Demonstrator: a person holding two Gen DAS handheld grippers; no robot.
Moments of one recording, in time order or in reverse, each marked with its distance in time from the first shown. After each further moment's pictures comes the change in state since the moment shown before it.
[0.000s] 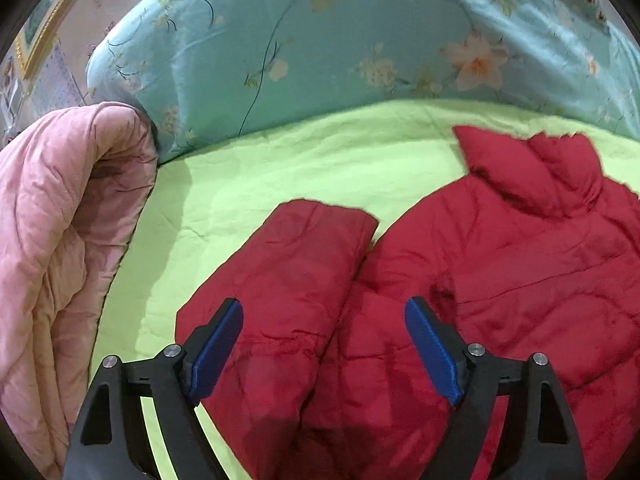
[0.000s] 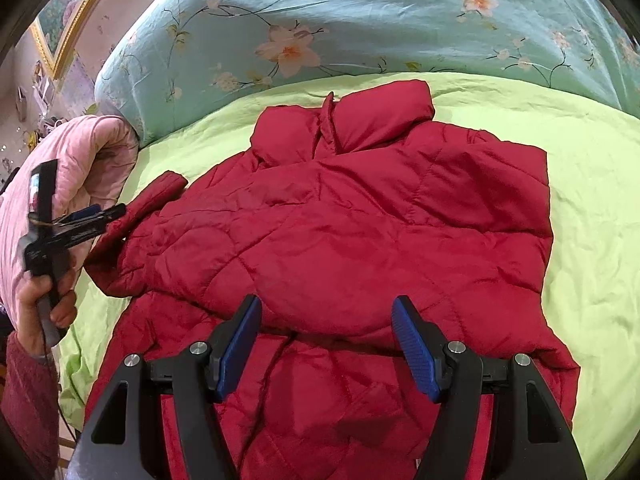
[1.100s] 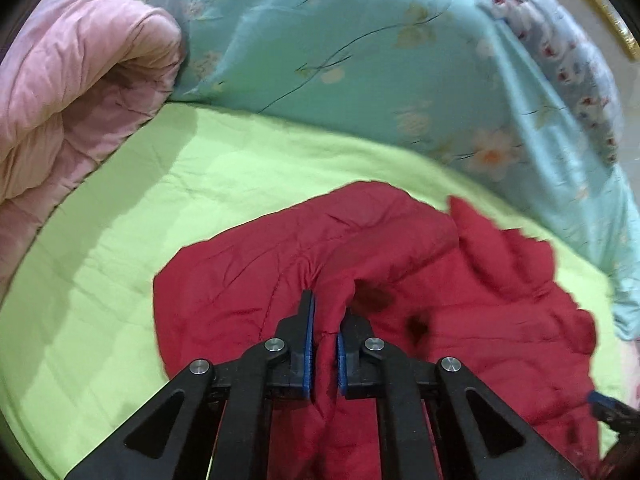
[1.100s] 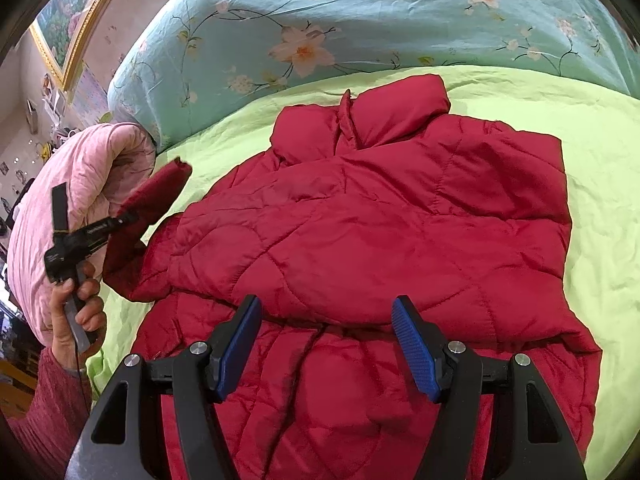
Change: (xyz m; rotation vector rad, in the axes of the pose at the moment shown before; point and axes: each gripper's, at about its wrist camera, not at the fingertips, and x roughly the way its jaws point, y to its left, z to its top) left arm 0.011 0.077 -0.027 -0.410 -0.101 -0.300; right arm -0.002 0.008 -0.004 0.038 0.002 0.073
